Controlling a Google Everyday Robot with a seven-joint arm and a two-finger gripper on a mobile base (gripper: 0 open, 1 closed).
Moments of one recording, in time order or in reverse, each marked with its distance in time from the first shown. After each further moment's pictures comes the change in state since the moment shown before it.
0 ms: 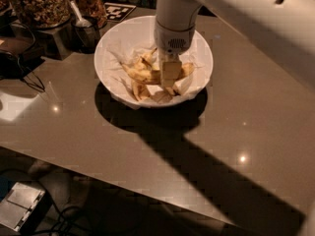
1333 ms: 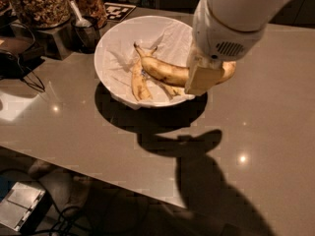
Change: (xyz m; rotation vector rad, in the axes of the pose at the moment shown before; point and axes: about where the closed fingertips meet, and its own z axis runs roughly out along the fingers) arm 0.021 0.106 -0.117 0.245 -0.067 0.142
